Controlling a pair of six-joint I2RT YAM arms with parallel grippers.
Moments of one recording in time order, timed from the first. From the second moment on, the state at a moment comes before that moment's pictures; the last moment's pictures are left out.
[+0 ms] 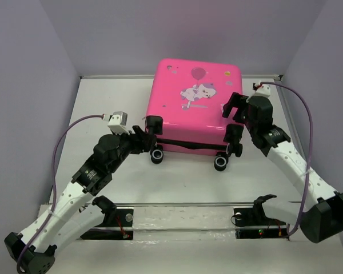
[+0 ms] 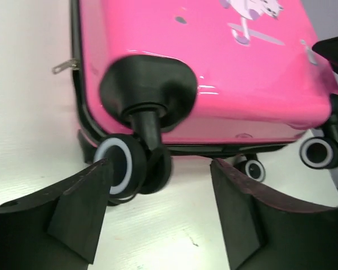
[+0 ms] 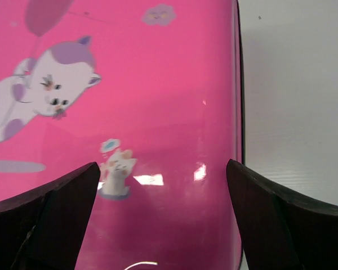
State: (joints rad) left arm -0.64 0.67 0.67 -0.21 -0.14 -0.55; right arm 0.38 1.10 0.97 -0.19 0.26 0.41
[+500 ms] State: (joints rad) left arm -0.64 0.84 0.69 -0.28 -0.05 -0.47; right arm 0.25 1.27 1.07 -0.21 0.12 0.36
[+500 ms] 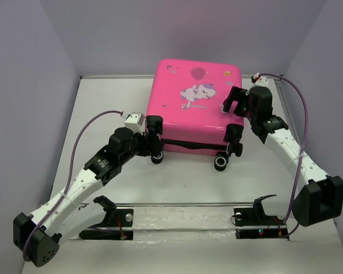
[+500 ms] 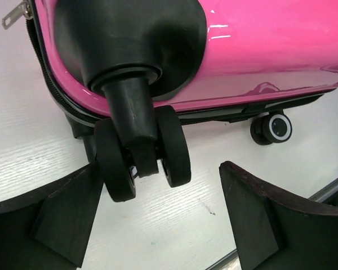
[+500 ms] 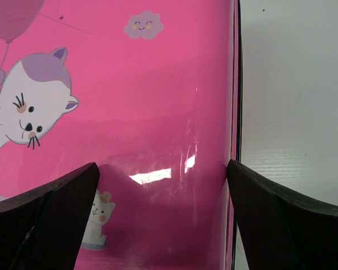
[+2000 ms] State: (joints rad) left arm -0.88 0.81 0.56 -0.07 -0.12 -0.87; right arm 0.19 1.75 1.62 -0.21 -0.51 0.29
